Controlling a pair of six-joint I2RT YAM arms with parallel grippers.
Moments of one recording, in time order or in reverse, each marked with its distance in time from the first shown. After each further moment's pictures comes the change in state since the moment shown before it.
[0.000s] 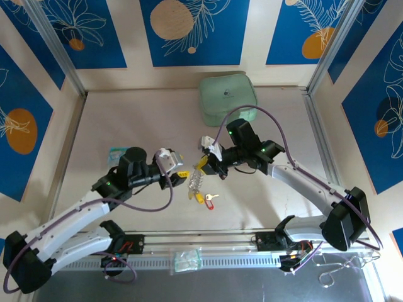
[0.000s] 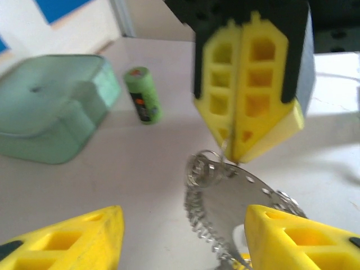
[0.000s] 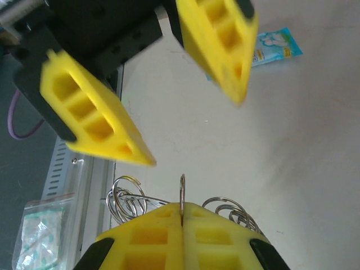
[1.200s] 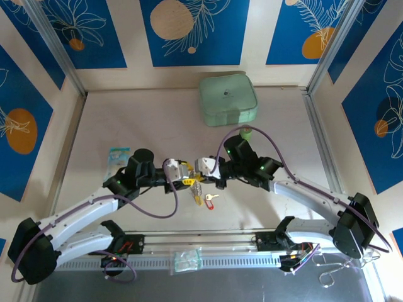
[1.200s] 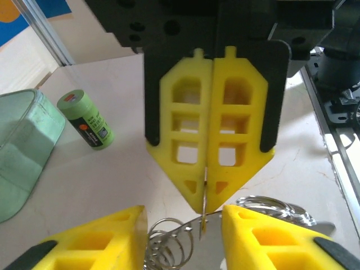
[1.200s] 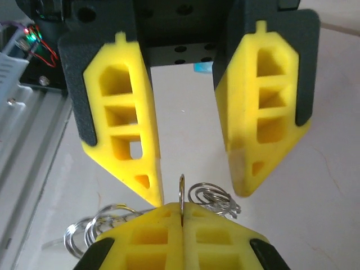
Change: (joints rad) left arm 0.010 0.078 -0.095 0.173 0.177 0.200; right arm 0.130 -0.109 -0.210 0.203 0.225 -0.295
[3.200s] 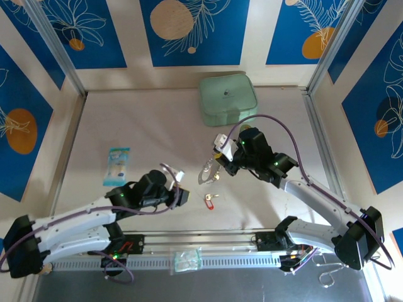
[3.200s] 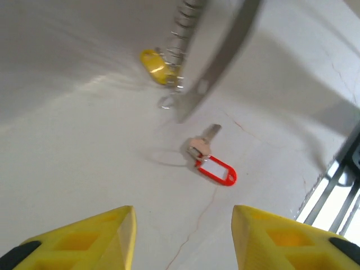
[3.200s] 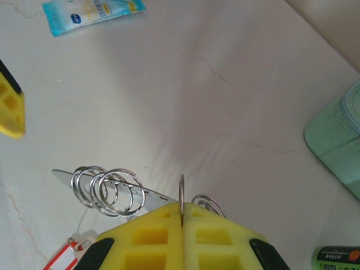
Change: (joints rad) left arm -0.297 -0.024 -0.053 -0.258 -0.529 -0.893; right arm -0.152 -0.081 0.051 -0.123 0.303 0.297
